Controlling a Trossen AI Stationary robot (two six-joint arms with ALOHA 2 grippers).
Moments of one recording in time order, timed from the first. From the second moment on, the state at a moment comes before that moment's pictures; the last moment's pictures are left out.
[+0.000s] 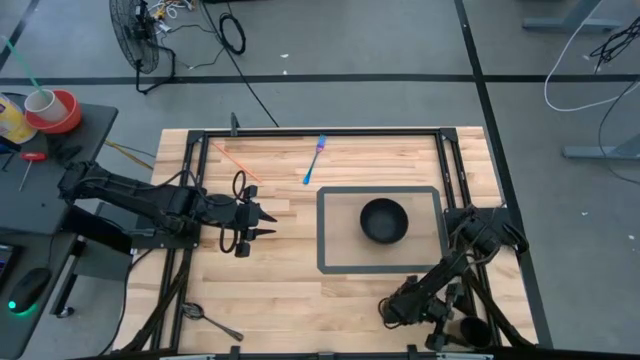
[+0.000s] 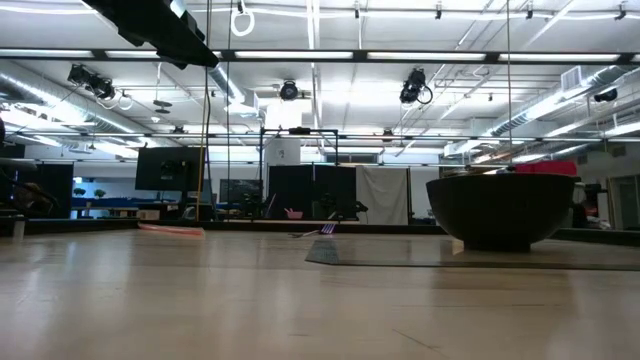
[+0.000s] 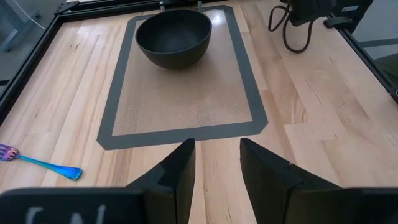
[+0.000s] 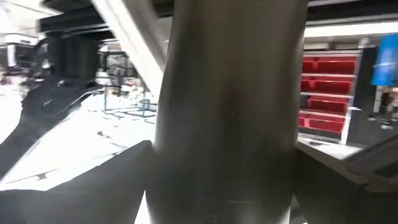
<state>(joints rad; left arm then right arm) -0.23 0.97 0.71 -0.28 -0.21 -0.01 0.75 2.16 1.29 -1.57 -1.28 0.59</state>
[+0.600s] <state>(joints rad) -0.23 0.97 0.71 -0.28 -0.21 -0.01 0.46 1.95 1.29 -1.57 -1.07 0.61</state>
